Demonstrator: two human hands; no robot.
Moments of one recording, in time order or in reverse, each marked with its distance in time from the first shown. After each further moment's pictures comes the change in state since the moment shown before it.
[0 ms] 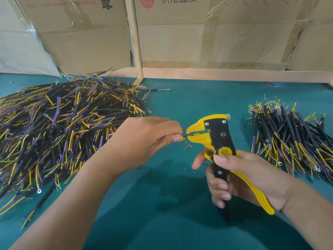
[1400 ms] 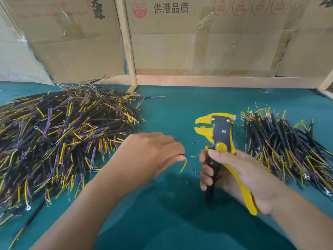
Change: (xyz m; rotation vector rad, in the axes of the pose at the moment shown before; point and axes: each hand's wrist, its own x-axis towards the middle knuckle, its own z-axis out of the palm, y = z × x) left_hand 0.007 0.012 0.012 0.179 -0.012 0.076; right_hand 0.001 0.016 -0.020 0.082 0.335 -0.222
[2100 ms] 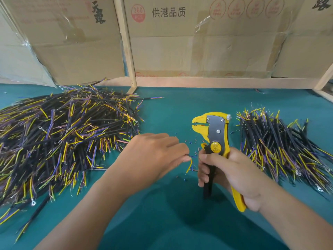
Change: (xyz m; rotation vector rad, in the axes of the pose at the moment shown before) left_hand 0.005 0.017 -0.001 0.052 0.039 0.044; right_hand -0.002 0.001 0.007 -0.257 0.066 -0.148
